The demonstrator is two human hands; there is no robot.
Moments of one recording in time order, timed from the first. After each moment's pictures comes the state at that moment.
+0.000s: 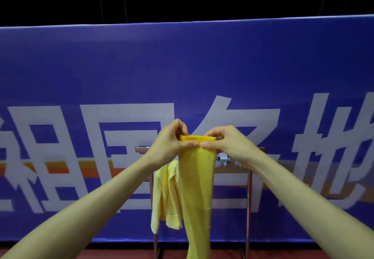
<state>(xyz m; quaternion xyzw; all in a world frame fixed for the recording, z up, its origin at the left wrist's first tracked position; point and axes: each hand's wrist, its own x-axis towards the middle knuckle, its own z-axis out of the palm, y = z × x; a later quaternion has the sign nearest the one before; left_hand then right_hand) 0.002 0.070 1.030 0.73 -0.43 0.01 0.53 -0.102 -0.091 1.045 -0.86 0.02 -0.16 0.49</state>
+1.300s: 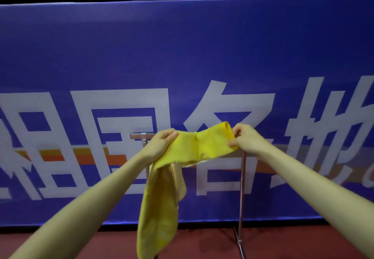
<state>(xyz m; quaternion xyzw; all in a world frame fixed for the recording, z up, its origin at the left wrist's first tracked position) 0.044 0.068 0.963 0.75 -0.37 -0.14 0.53 -0.098 -0.164 0.988 -0.88 0.20 -0.17 0.40</state>
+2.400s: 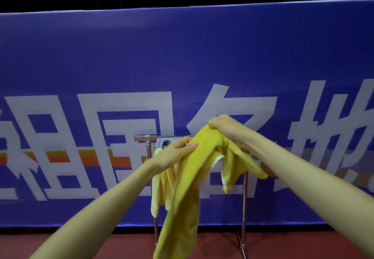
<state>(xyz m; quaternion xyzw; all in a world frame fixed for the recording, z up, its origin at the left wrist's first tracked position) -0.005 0.065 0.974 0.75 -0.43 -0.20 0.46 -0.080 -0.107 1.032 -0.86 0.10 -0.15 0.48</state>
